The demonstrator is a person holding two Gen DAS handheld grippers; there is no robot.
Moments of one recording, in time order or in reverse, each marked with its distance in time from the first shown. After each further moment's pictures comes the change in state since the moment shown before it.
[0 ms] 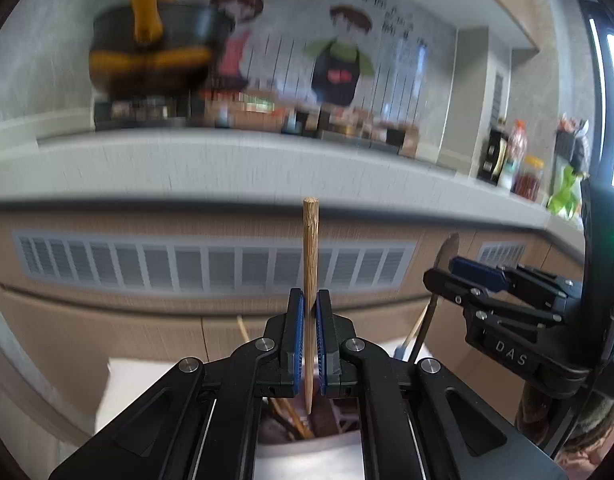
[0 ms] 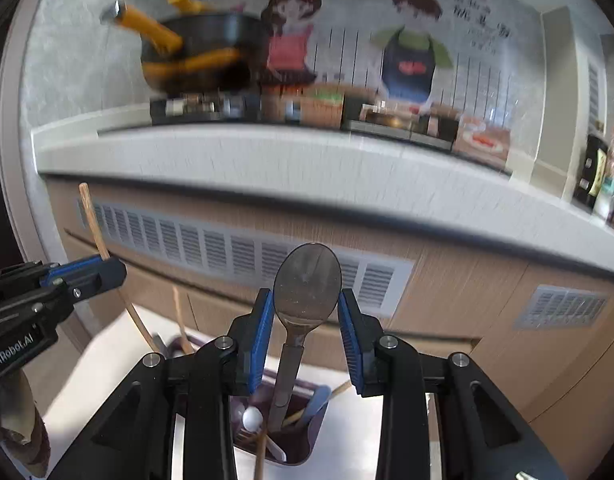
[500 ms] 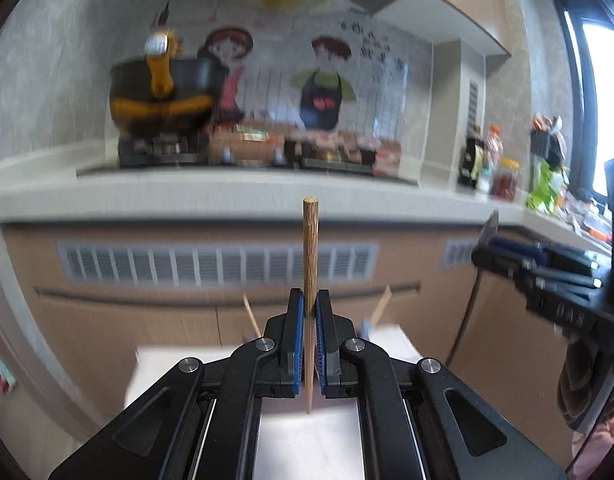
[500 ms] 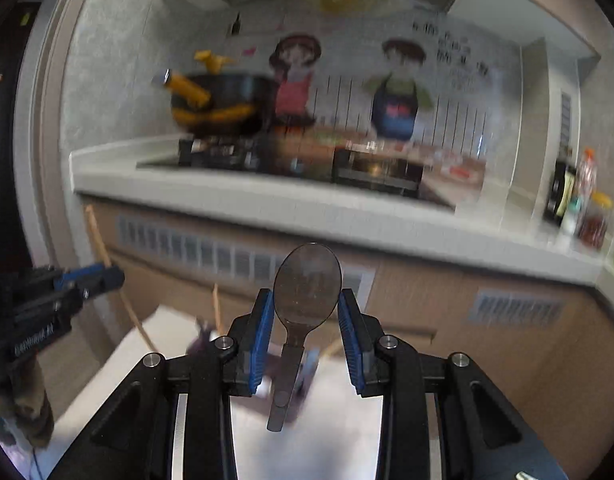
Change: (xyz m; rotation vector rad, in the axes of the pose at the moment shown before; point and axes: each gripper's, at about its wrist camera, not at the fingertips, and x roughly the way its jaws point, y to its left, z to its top) left arm -0.125 -0.041 -0.012 0.061 -0.119 0.031; right arm -0.144 -0.001 0.012 -0.010 -0.135 -0.009
